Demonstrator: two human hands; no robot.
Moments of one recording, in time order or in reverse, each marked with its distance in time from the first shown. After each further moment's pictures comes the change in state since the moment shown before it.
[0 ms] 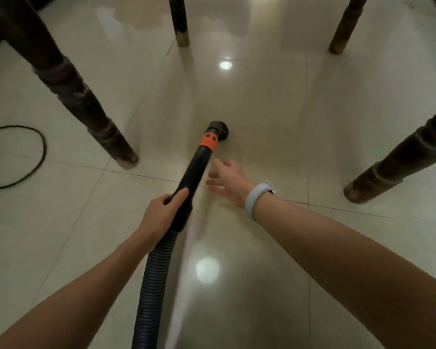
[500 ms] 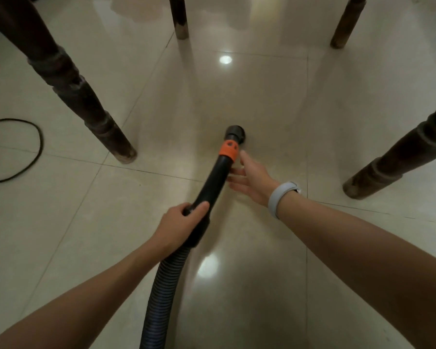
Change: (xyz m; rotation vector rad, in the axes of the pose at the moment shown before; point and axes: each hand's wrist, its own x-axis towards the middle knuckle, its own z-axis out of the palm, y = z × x) left_hand -0.023 -0.007 0.025 0.119 -0.128 0.017; right_hand 0.005 0.004 -0.045 0.093 0.077 0.048
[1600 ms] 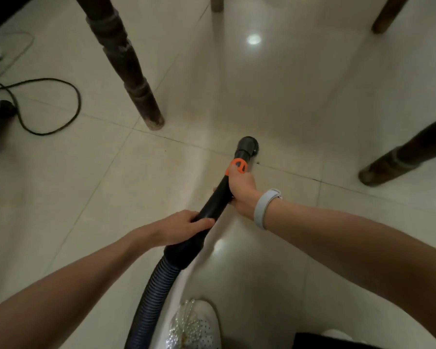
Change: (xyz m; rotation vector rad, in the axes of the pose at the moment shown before) left_hand -0.071 -0.024 -0.028 0.383 -0.401 -0.121; right_hand -0.063 0.070 0.054 -0.060 0.071 0.157
